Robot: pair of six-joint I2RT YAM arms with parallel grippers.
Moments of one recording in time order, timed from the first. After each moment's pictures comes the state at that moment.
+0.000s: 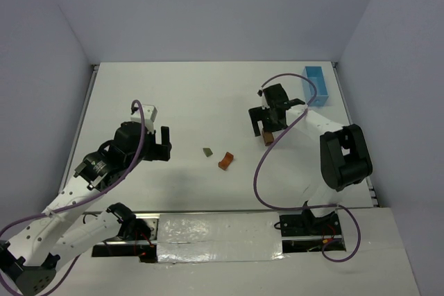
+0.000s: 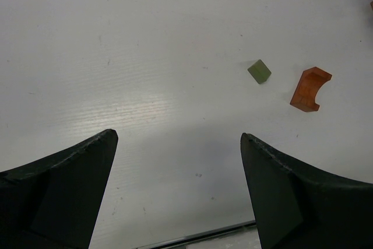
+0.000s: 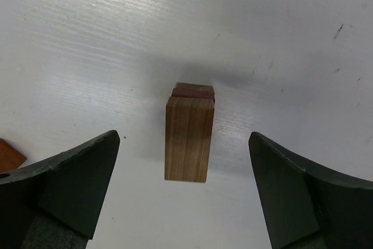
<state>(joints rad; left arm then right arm) -0.60 0.78 0.88 -0.73 -0.30 -0.35 0.32 1.67 1.10 -0.49 0.04 0.06</state>
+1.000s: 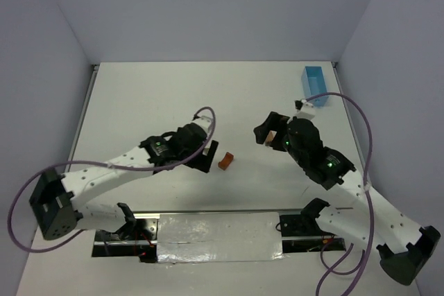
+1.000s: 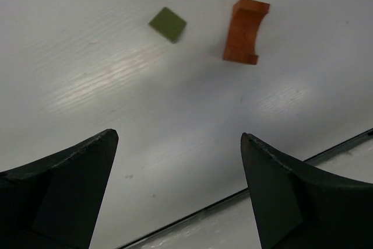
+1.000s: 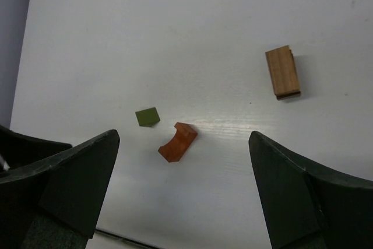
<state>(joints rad) -0.86 1.18 0.95 -0.66 -0.25 -0.43 0.68 0.84 0.80 -0.46 0.31 0.70</state>
